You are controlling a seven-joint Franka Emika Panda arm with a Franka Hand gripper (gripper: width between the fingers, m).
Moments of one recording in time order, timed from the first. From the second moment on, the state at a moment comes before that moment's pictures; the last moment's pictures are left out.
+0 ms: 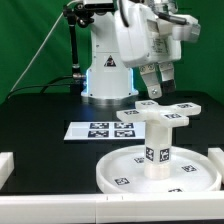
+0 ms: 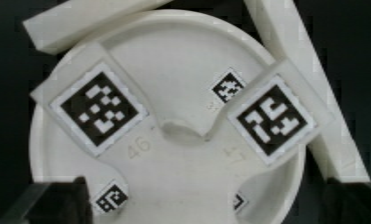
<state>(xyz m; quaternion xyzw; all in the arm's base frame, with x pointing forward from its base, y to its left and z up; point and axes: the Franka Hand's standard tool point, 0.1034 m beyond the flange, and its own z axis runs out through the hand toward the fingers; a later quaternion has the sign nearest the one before) 0.568 0.043 0.137 -0.56 0.82 0.02 0.15</state>
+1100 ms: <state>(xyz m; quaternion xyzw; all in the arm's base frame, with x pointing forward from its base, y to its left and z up) 0.572 0.053 0.140 -0.91 0.38 -0.05 0.12</state>
